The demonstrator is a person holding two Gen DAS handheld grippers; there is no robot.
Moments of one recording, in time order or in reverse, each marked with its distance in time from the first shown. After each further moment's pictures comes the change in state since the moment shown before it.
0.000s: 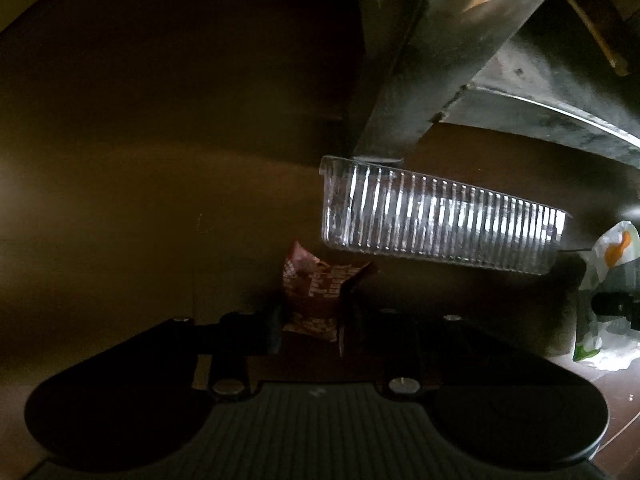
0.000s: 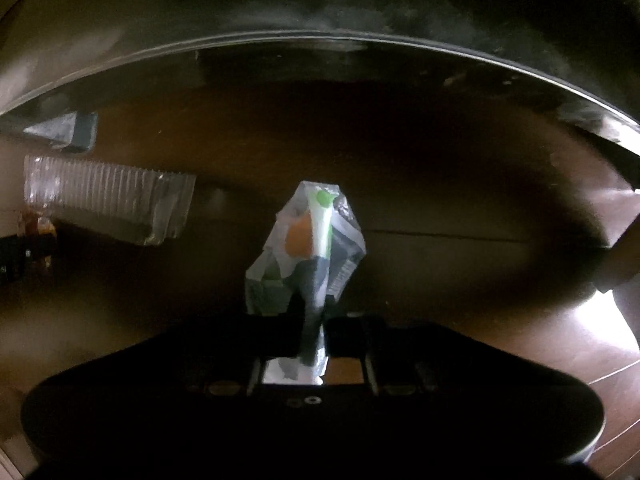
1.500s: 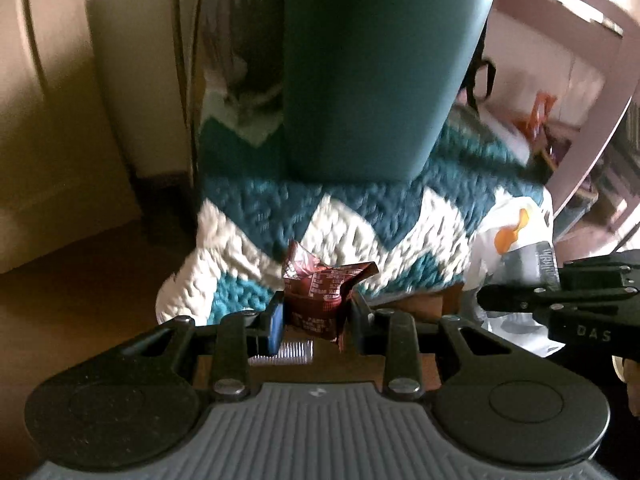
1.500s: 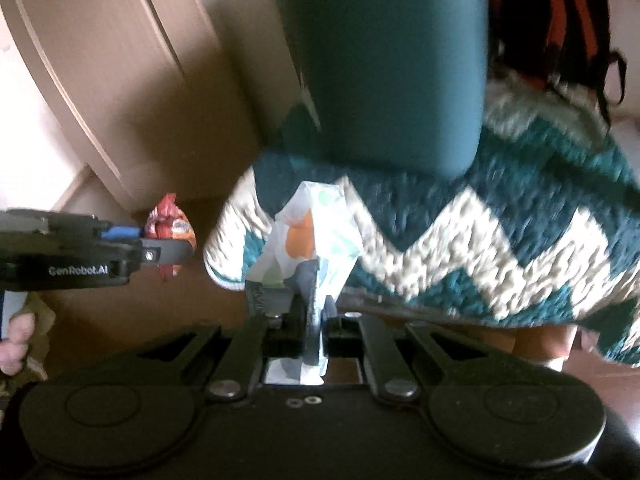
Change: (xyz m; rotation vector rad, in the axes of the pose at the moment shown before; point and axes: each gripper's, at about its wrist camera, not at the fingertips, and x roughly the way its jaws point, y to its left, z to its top) left arm -0.465 -0.116 -0.089 0.196 -0.560 -0.126; right arm -0.429 -0.004 -0.158 -0.208 -0.690 0.309
